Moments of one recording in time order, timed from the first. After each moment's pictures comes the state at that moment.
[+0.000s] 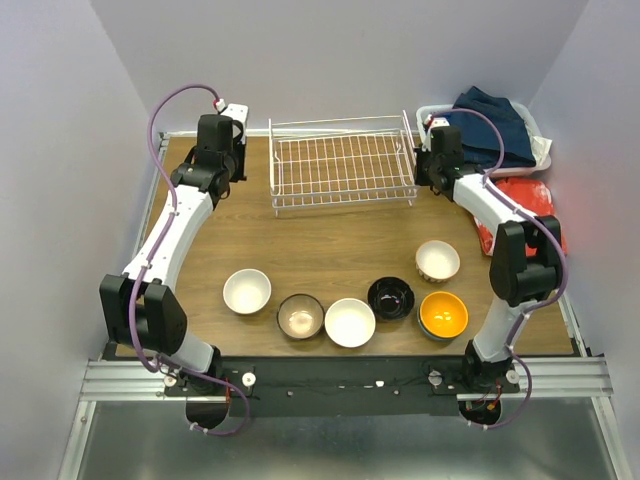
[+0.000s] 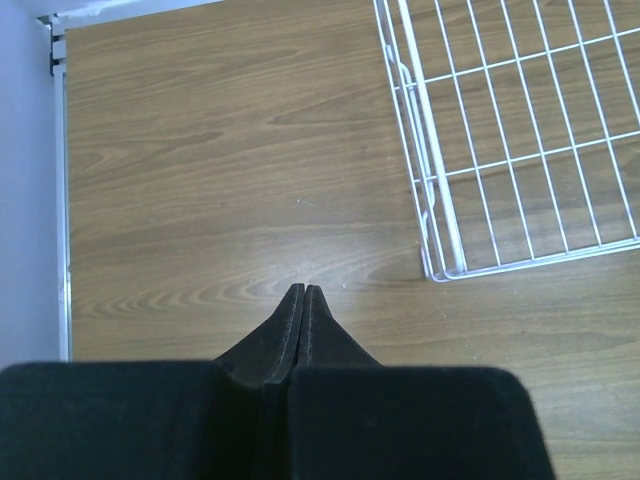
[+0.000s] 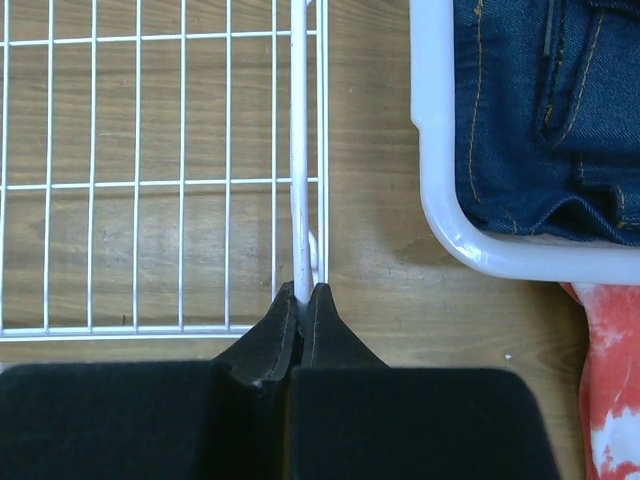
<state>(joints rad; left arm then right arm) -0.20 1.51 1.44 -0.49 -0.14 0.02 0.19 1.85 1.41 -0.20 0.06 0.09</state>
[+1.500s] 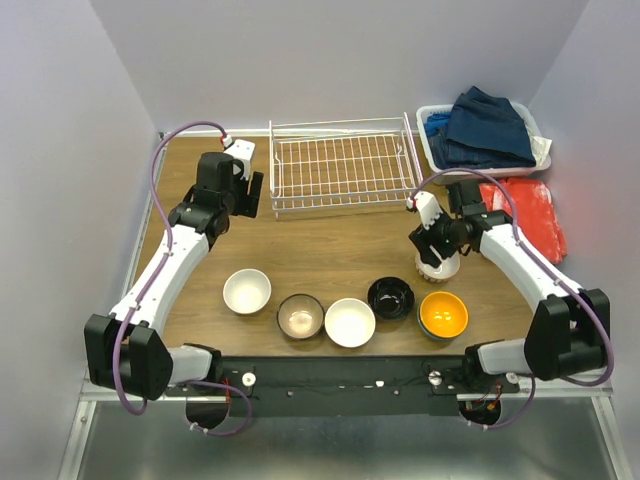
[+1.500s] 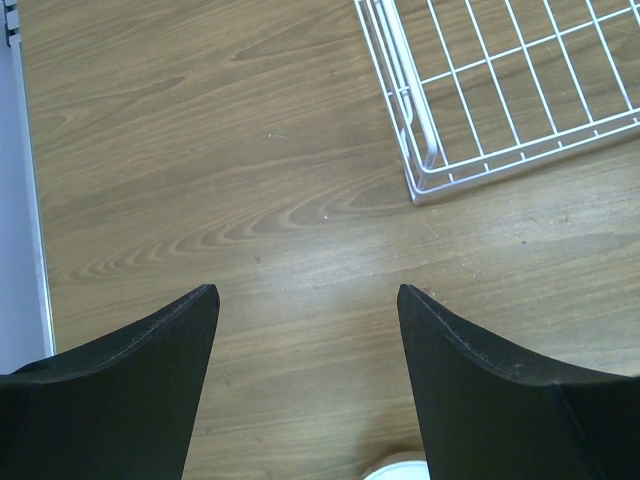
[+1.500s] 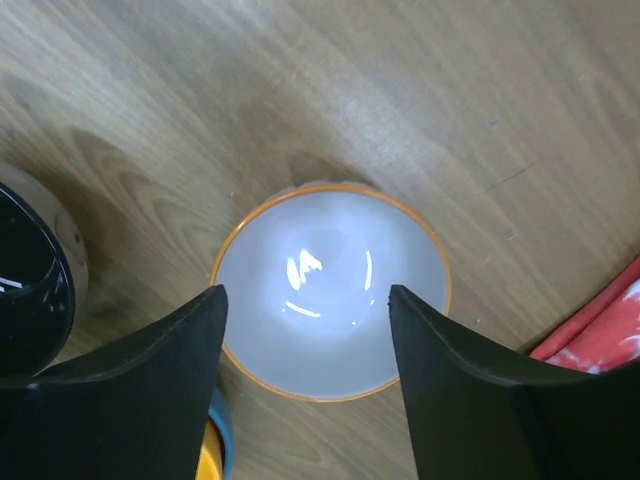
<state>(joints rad) -0.24 1.28 1.11 -0.40 -0.12 0.08 0.19 1.35 0.96 -0.66 -0.23 -0.59</state>
